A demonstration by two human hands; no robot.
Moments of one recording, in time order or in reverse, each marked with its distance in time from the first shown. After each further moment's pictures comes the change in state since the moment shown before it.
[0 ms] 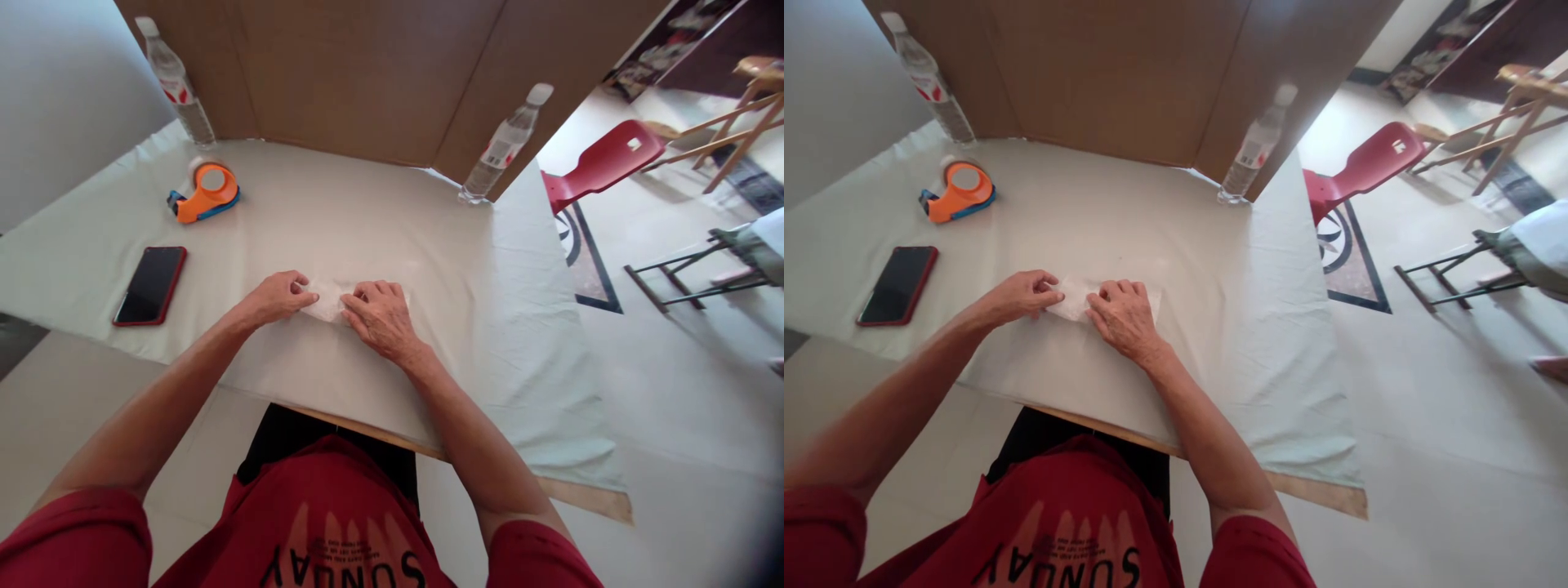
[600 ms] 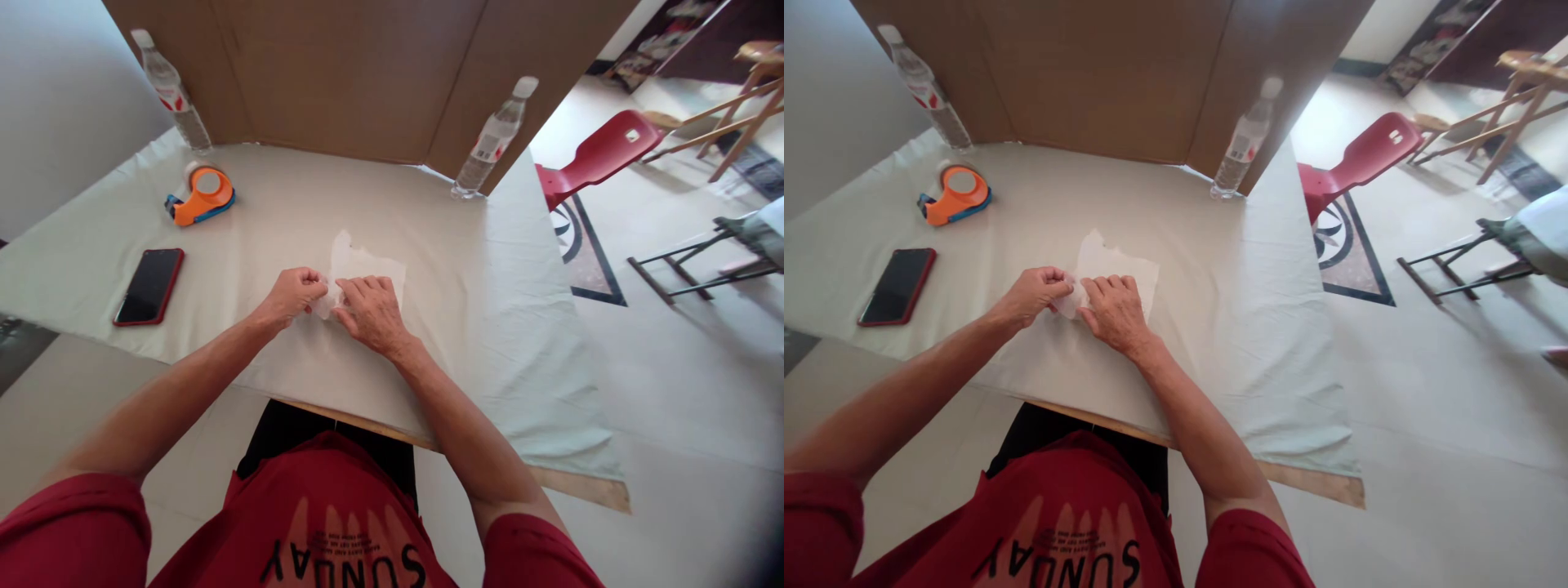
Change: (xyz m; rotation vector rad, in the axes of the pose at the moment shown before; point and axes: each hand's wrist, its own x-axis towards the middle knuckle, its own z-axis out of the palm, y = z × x) left_hand 0.004 0.024 0.042 -0.492 0.175 0.011; right_hand 0.003 -0.003 0.006 0.067 0.034 0.035
